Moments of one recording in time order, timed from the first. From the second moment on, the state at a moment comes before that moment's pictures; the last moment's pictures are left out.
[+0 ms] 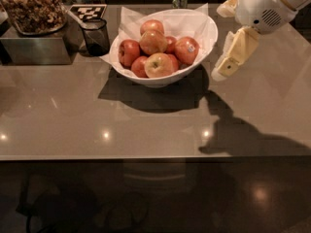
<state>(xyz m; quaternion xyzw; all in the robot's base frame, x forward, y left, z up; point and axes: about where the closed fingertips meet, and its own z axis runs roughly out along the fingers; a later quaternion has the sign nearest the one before) 0.546 -0.140 0.992 -0.61 0.72 0.08 0.31</state>
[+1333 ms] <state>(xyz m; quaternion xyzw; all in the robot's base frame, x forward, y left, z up) 0.634 -0.126 0.986 -0.61 0.70 0.11 0.34</state>
